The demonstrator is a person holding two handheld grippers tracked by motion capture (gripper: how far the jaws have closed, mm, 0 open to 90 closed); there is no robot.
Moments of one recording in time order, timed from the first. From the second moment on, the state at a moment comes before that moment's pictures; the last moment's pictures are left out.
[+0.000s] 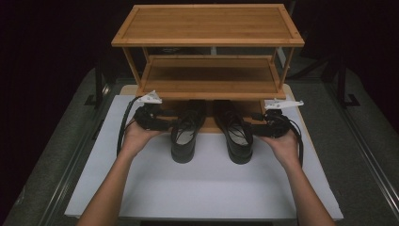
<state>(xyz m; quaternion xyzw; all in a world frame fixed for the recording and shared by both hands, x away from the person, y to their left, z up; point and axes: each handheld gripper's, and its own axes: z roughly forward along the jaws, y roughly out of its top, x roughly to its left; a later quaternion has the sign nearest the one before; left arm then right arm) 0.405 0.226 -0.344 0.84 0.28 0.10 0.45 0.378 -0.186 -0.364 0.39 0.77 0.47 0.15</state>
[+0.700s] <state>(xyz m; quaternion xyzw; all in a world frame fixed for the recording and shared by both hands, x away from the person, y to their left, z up) 0.344 0.238 -0.419 0.86 0.30 0.10 0.40 0.308 -0.197 -0.421 0.40 0.80 0.44 0.12</state>
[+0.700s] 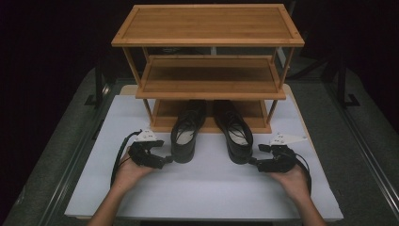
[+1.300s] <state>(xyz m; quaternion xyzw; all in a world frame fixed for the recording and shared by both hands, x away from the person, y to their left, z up) 0.360 0.206 -0.443 0.88 0.28 0.09 0.37 0.332 -0.175 -0.449 0.39 0.82 0.41 0.10</state>
